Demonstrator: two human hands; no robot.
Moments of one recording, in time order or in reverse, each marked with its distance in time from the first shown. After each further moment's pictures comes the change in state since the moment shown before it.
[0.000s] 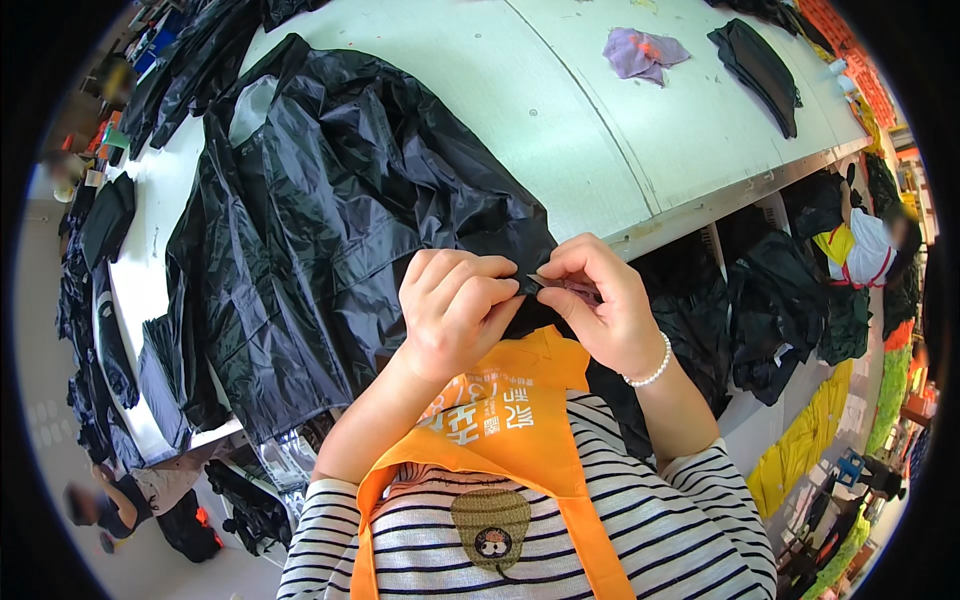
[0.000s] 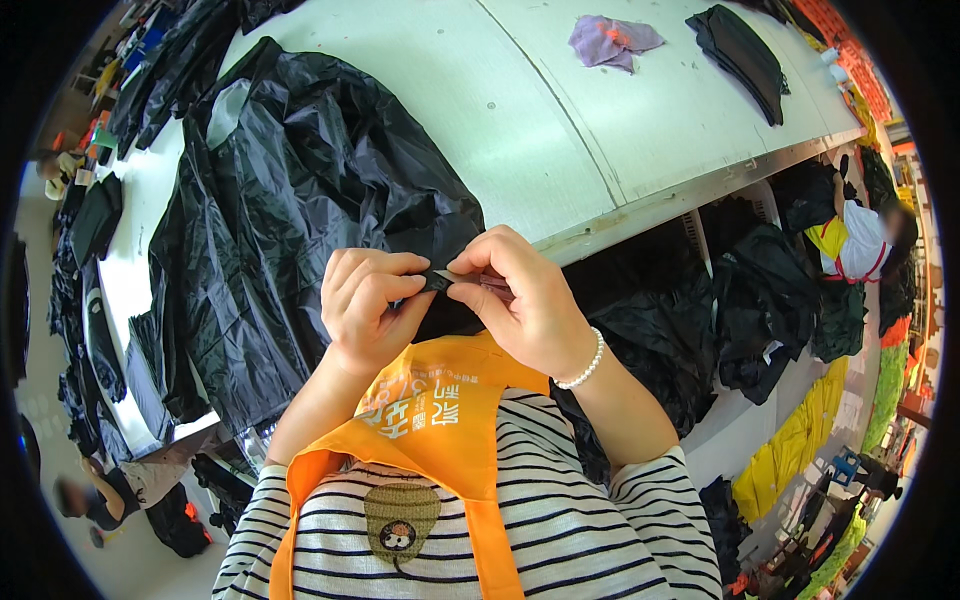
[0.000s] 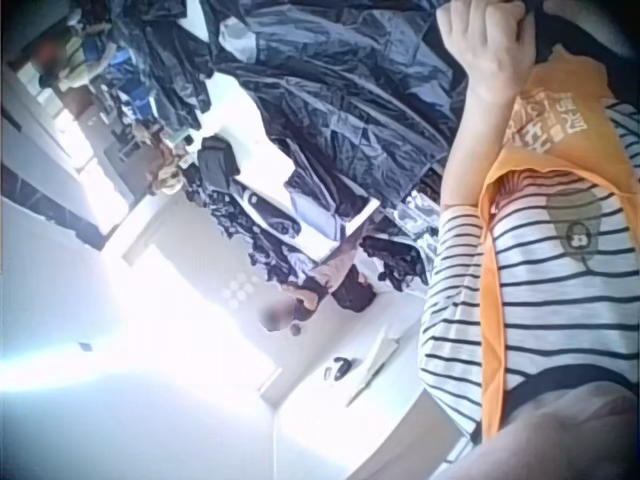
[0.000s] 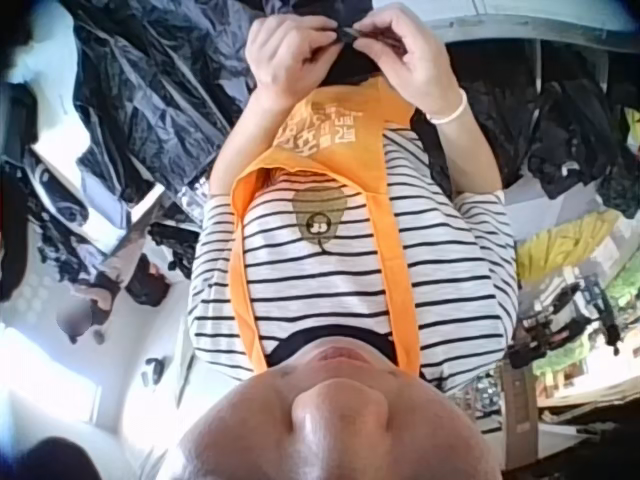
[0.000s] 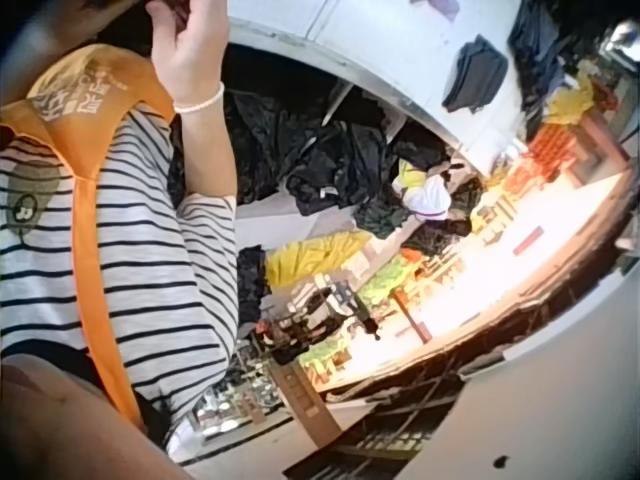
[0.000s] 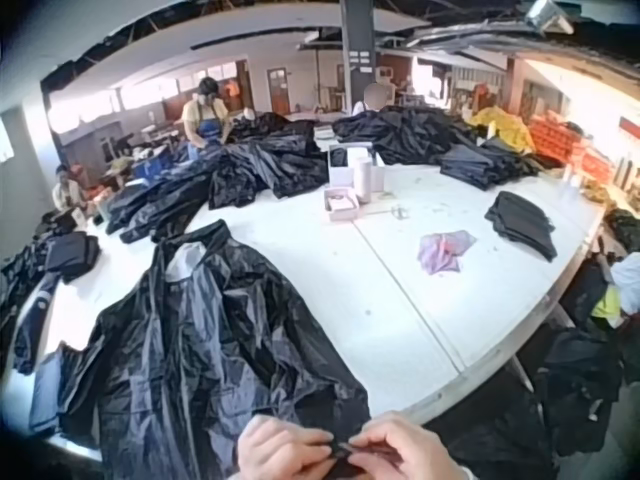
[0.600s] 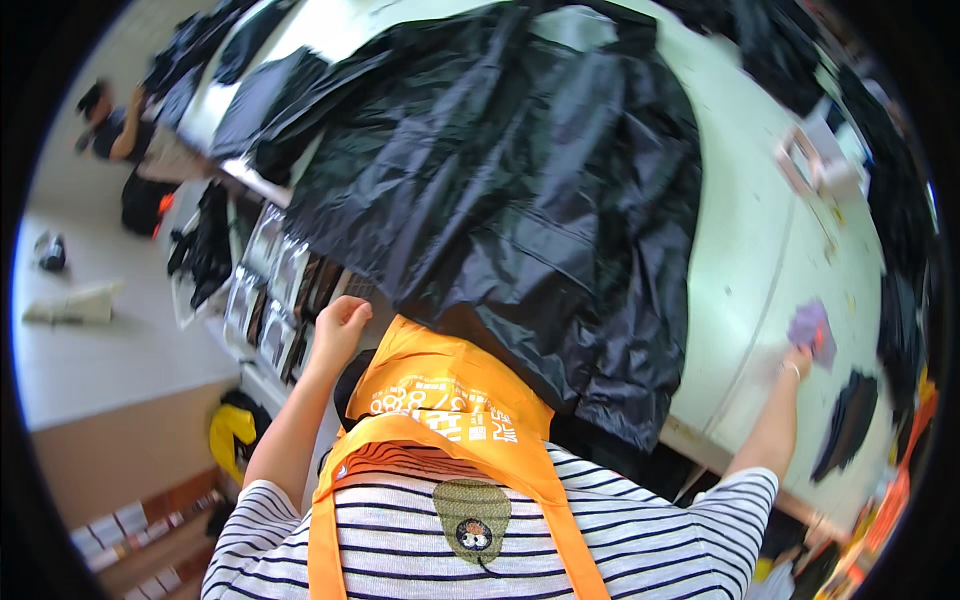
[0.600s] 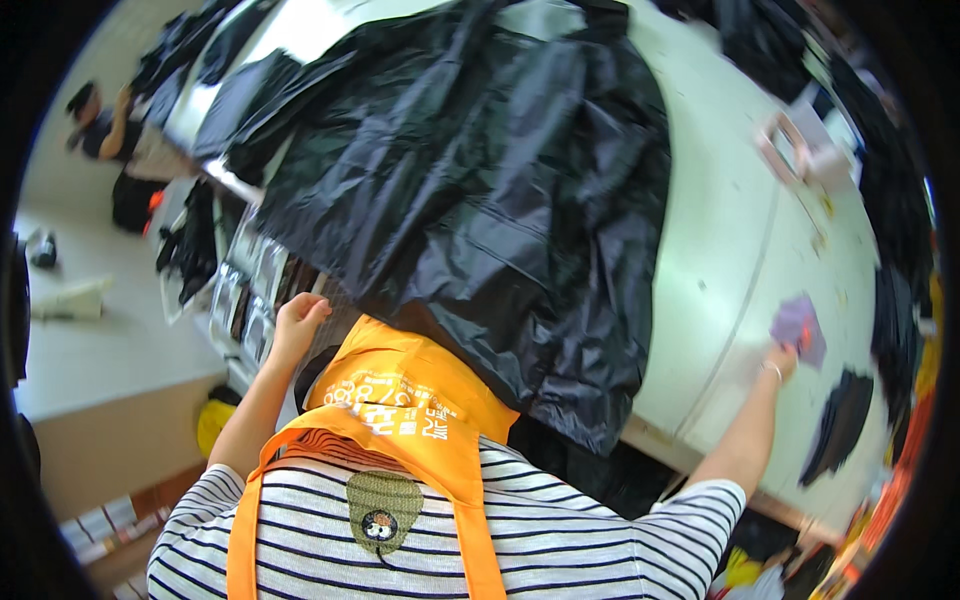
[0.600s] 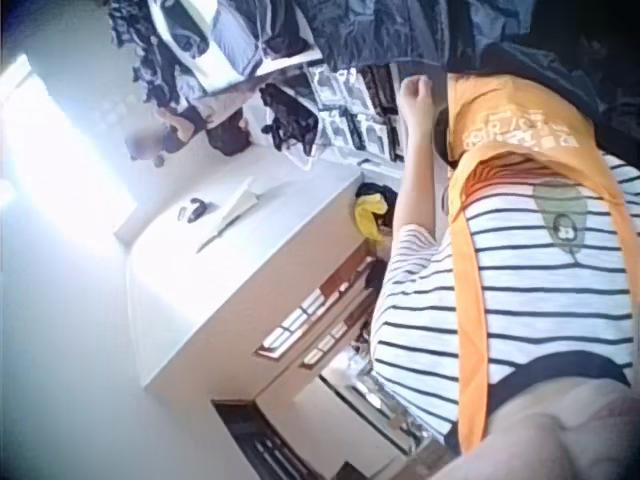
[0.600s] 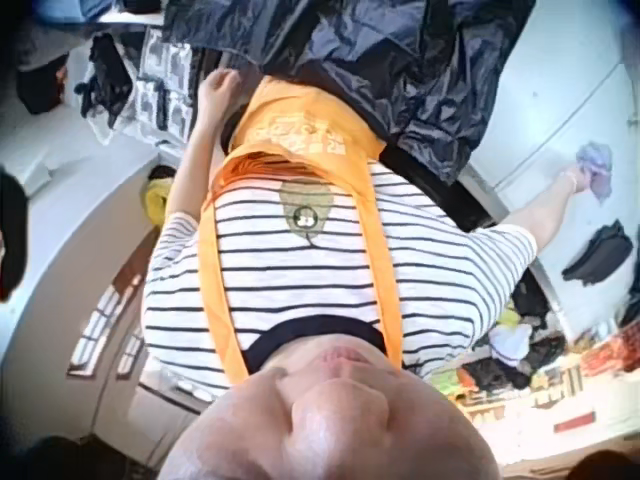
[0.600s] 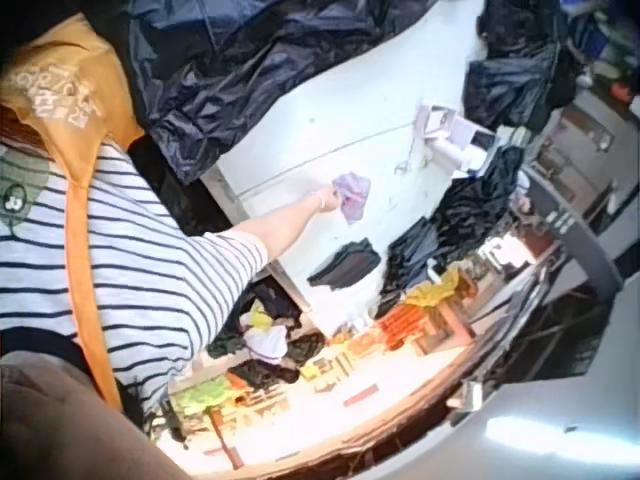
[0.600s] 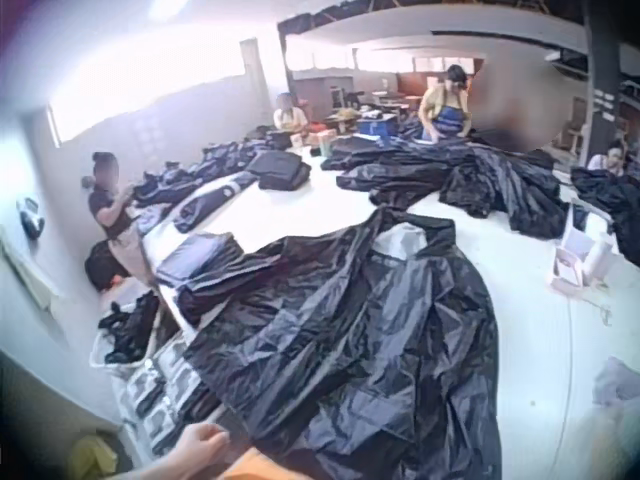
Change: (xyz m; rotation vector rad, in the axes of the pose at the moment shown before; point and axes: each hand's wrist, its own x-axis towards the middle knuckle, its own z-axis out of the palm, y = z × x) left_hand -0.273 0.070 -0.160 0.264 0.452 -1.762; right_hand 0.267 0.399 -0.330 -1.094 0.312 0.528
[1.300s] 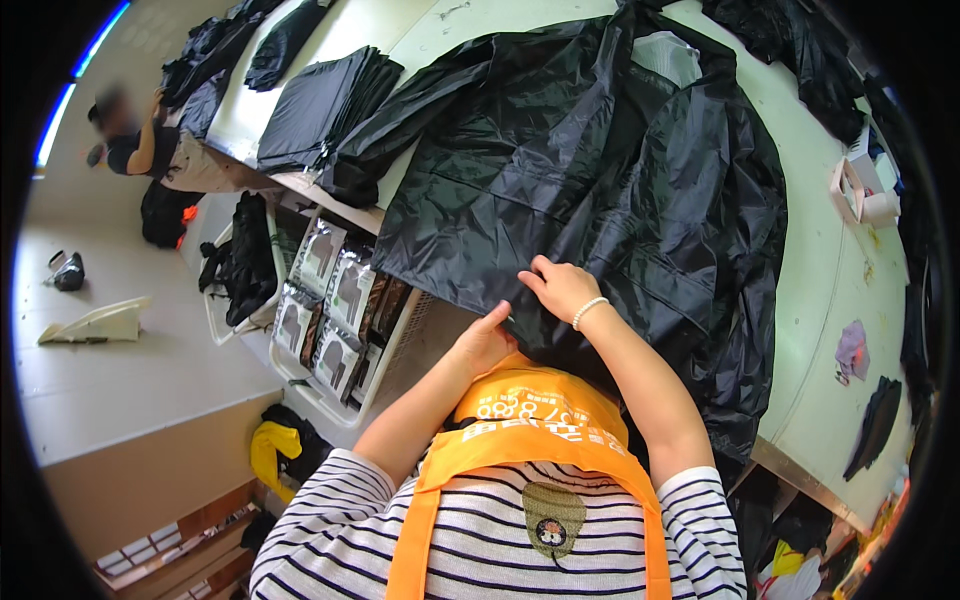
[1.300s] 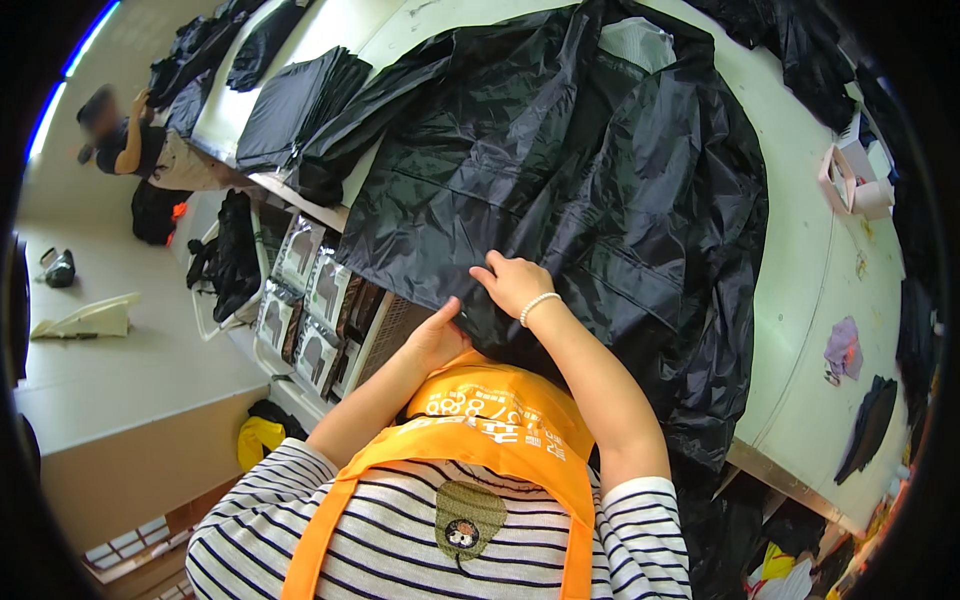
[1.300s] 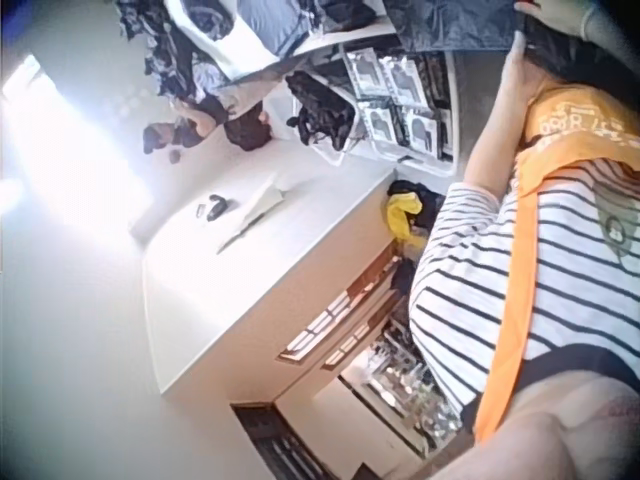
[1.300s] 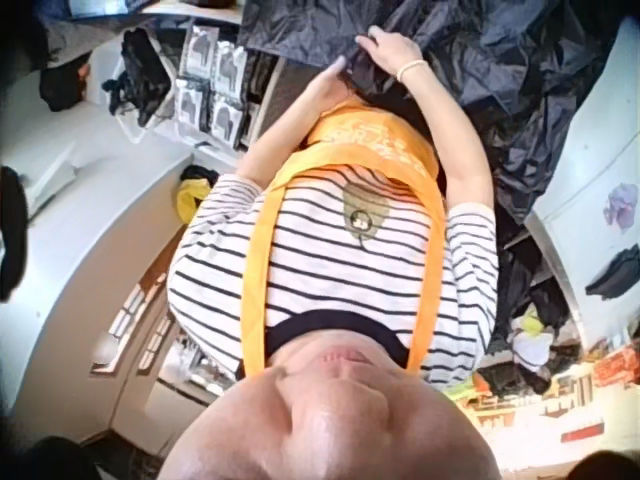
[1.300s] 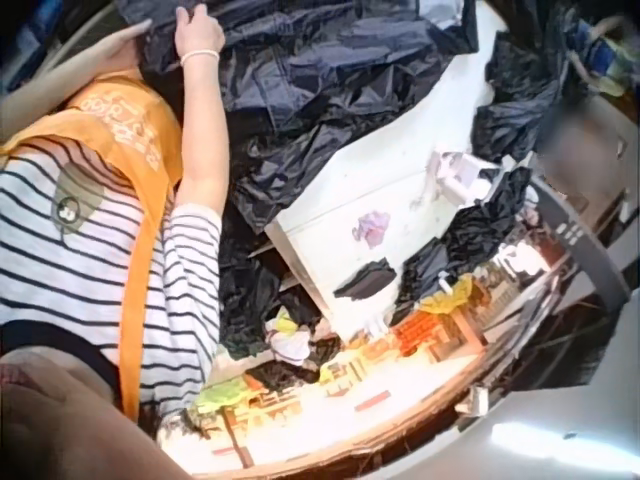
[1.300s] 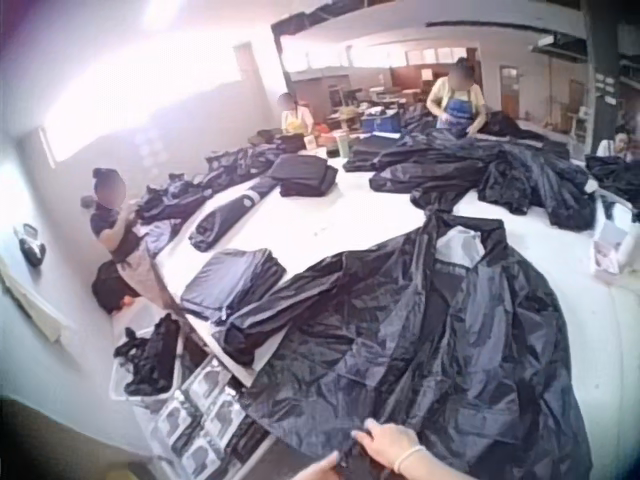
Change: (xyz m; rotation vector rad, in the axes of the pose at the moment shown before) left_hand 0.088 -0.029 0.026 -1.459 -0.729 -0.594; right_hand -0.586 -0.543 0.023 0.068 -0.945 -1.109
